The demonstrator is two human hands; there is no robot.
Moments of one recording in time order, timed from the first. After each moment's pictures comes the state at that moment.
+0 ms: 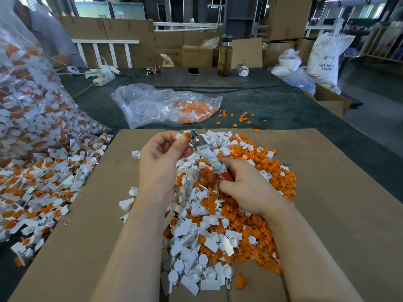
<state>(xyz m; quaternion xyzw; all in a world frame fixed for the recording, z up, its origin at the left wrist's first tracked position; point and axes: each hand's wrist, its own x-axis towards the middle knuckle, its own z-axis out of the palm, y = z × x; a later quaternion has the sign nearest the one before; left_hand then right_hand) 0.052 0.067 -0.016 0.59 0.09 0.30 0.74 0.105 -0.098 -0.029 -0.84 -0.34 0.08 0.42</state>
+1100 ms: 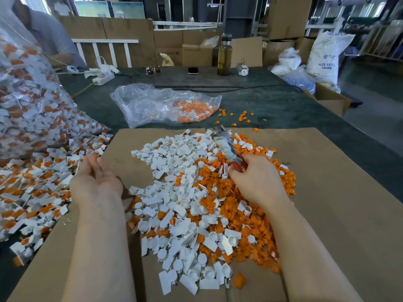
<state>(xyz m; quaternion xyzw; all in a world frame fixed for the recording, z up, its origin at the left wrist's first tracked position) 0.033 0.158 -0.044 -0.02 0.24 0.48 0.84 0.122 -0.103 -0.042 -0.93 -0.16 -0.06 0.32</state>
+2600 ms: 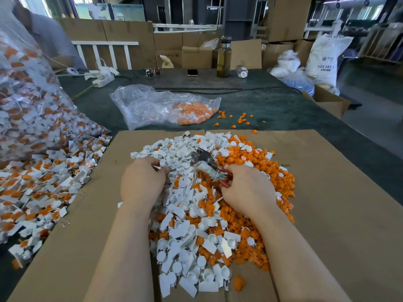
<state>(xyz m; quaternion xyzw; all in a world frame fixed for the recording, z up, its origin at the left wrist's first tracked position) 0.059 0.111 -0.048 0.89 0.31 0.18 0.29 0.111 -0.090 -0.049 -0.97 -0.19 -0.07 0.16</state>
